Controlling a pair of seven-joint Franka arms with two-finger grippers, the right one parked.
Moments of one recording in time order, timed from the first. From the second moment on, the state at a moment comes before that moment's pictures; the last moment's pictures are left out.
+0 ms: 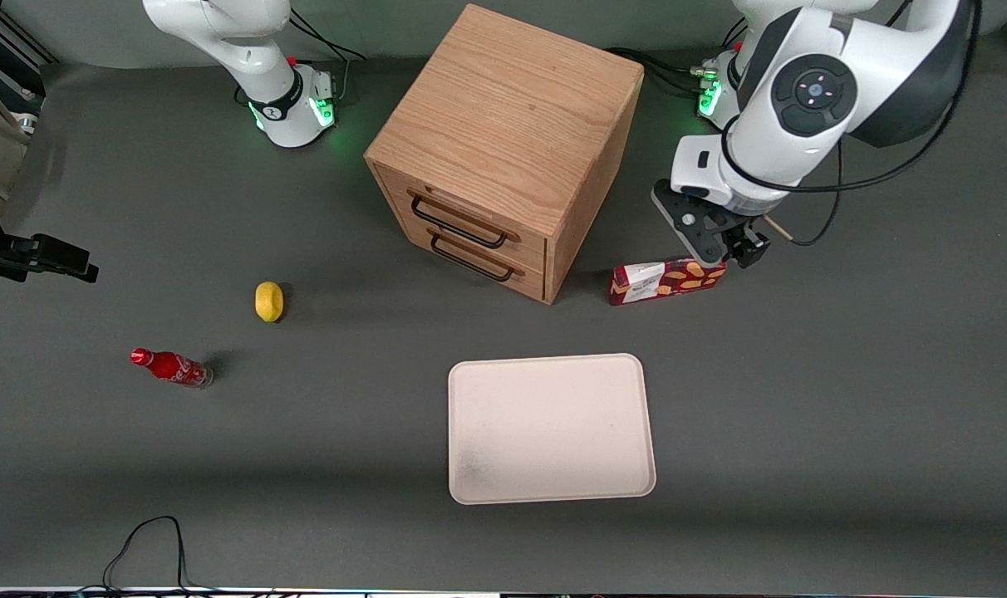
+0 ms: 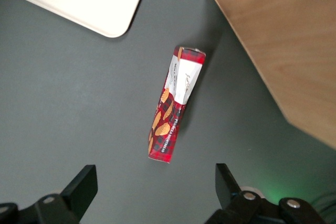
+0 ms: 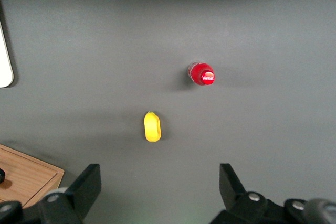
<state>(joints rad) -0.05 -0.04 -0.39 -2.00 0.00 1.86 0.67</state>
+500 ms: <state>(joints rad) -0.04 -0.13 -0.37 -2.17 0.00 1.97 0.89</state>
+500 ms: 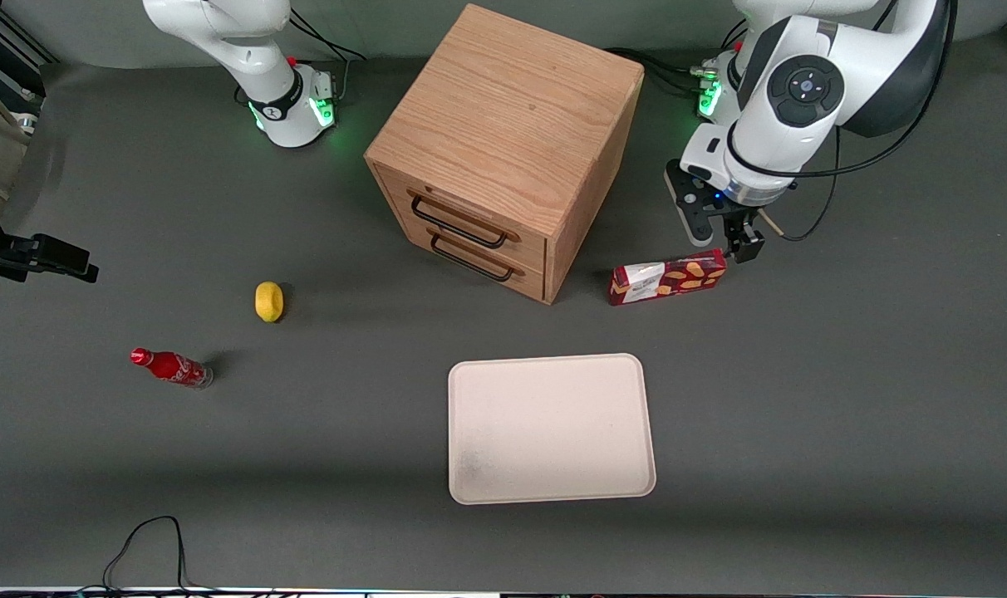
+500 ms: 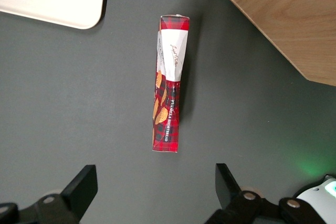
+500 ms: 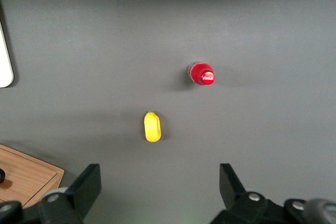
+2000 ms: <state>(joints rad) -0.05 0.15 -0.38 -2.46 0.01 2.65 0.92</state>
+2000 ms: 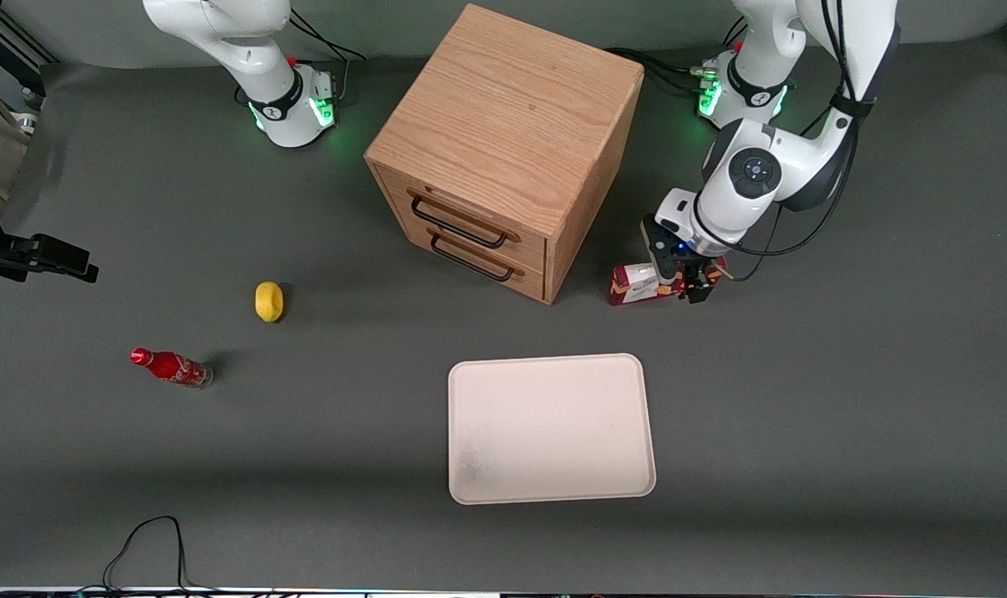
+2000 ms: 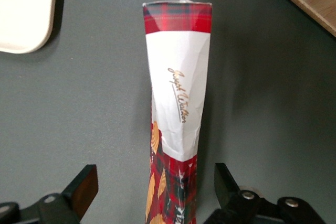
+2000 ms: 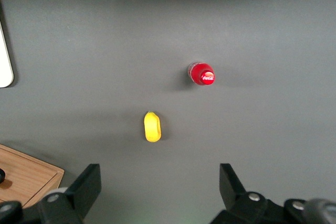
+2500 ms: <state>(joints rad) -0.05 0.15 -0.38 -2.47 0.12 2.67 0.90</state>
